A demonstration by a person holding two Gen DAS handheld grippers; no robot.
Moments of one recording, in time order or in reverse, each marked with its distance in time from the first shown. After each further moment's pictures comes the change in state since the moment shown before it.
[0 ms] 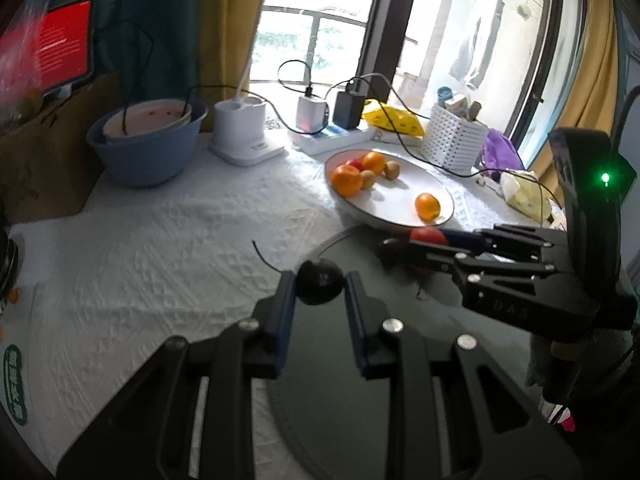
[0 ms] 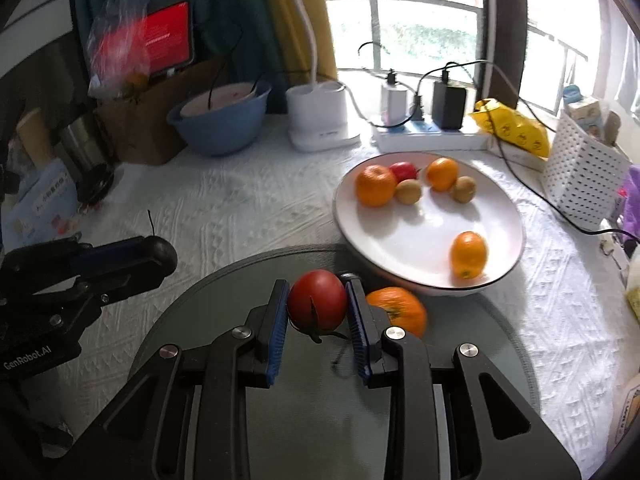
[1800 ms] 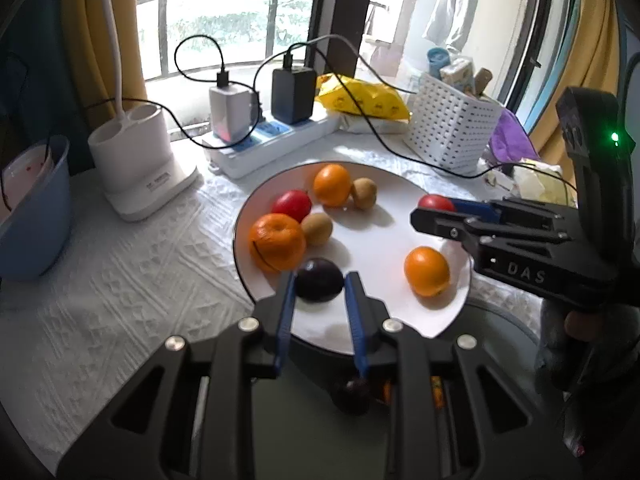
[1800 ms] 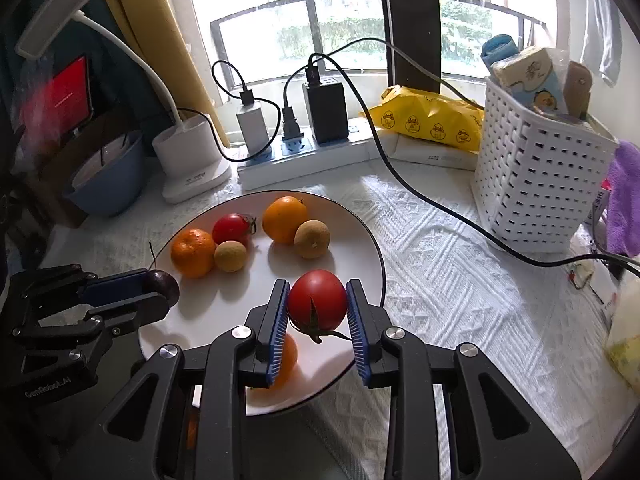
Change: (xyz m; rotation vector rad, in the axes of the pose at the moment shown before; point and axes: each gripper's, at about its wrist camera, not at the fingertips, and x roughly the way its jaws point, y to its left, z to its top) left arm 0.136 -0.049 0.077 0.101 0.110 -0.055; right arm 0.042 -0.144 0.043 0.139 -0.011 -0.071
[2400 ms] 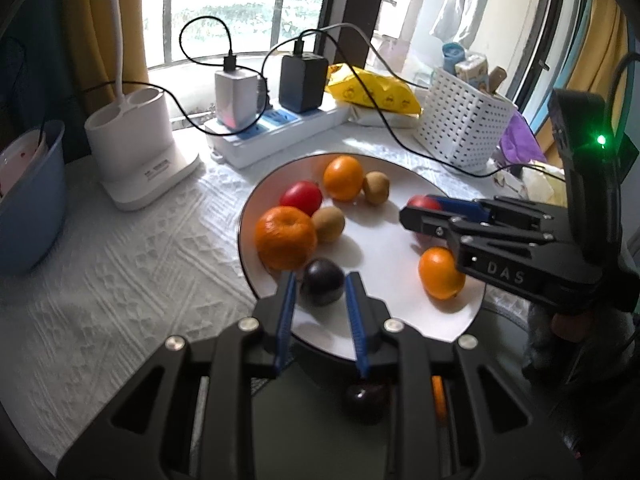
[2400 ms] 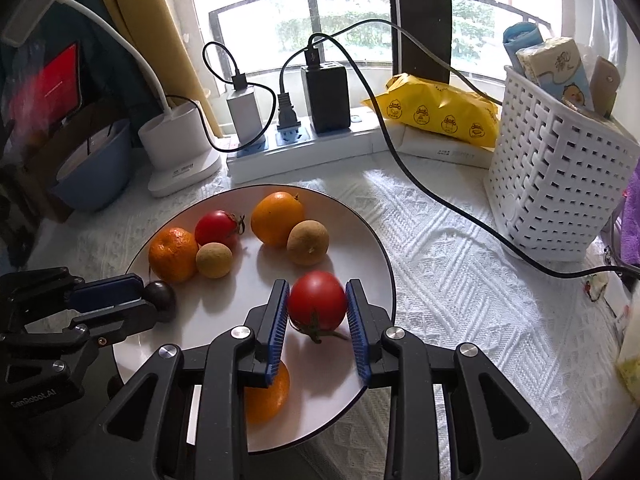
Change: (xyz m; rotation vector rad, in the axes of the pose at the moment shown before) left arm 0.009 0.007 0.001 -0.032 0.023 -0.008; right arm 0.024 0.002 0.005 -0.014 0.024 -0.022
